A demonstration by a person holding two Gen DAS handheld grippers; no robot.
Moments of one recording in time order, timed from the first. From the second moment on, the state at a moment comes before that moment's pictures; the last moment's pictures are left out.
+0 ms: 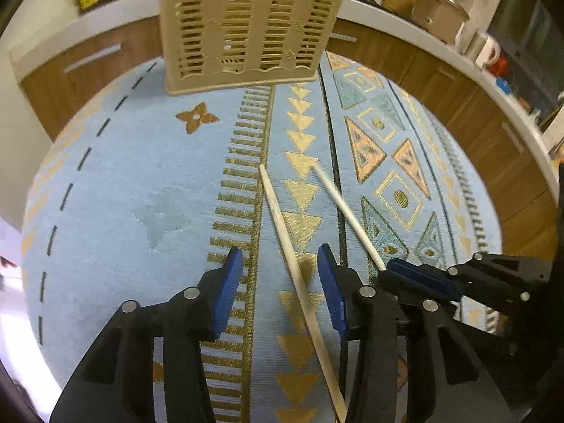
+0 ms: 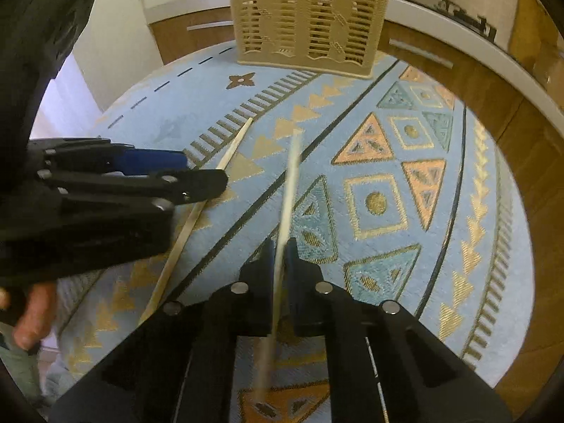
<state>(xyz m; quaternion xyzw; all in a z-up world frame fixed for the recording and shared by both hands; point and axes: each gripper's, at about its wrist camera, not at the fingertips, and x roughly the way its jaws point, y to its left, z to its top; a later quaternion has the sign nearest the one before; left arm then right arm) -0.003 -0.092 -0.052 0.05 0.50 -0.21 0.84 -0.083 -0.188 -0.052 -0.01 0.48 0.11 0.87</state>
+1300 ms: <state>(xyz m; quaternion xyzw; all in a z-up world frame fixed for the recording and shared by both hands) 0.003 -0.071 -0.056 0.09 0.50 -0.24 0.83 -0.053 -0.258 -0.056 0.07 0.53 0.11 0.84</state>
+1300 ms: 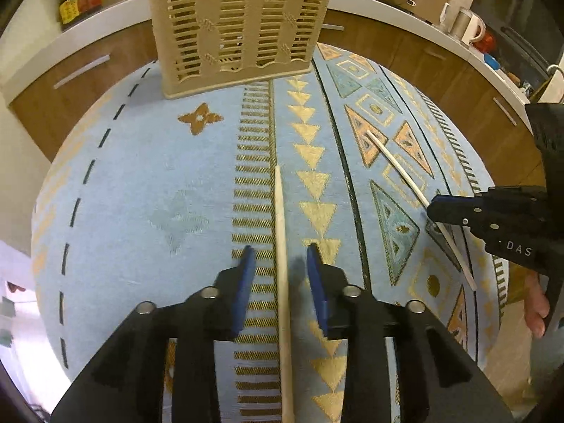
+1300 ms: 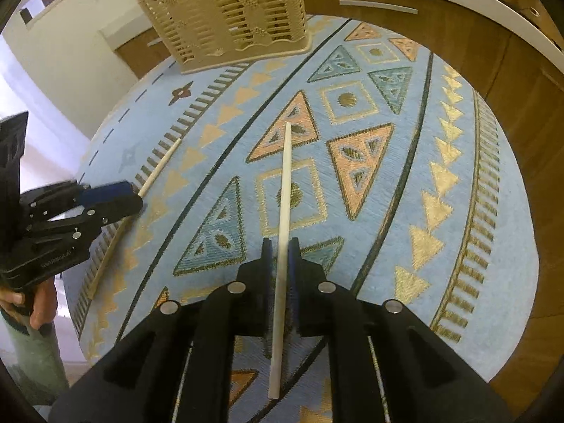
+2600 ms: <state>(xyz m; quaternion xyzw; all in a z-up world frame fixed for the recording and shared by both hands) 0.051 -0.053 0.116 -0.06 0.24 -0.26 0.93 -0.003 -0.244 0.097 0.08 0.31 0.22 0.92</state>
